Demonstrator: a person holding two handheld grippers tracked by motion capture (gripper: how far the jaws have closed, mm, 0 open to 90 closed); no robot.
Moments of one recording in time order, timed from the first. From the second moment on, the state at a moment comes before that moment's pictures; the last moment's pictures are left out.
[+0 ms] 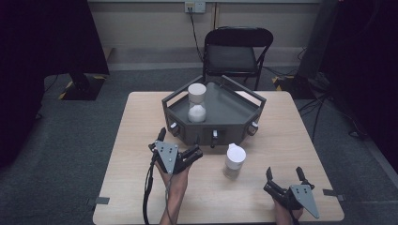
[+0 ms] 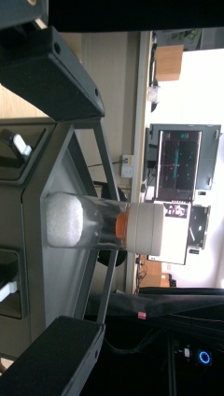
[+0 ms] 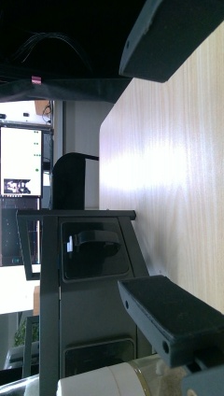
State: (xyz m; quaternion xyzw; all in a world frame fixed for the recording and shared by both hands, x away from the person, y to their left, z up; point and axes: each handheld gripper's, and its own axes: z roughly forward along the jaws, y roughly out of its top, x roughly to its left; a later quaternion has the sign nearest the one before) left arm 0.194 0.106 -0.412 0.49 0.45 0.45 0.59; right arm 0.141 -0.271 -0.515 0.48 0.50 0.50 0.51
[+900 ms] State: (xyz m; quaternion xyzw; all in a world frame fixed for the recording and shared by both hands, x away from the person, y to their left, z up) left arm 0.158 0.109 -0.457 0.50 0.46 0.46 0.57; right arm 0.141 -0.271 -0.515 0.49 0.50 0.50 0.51
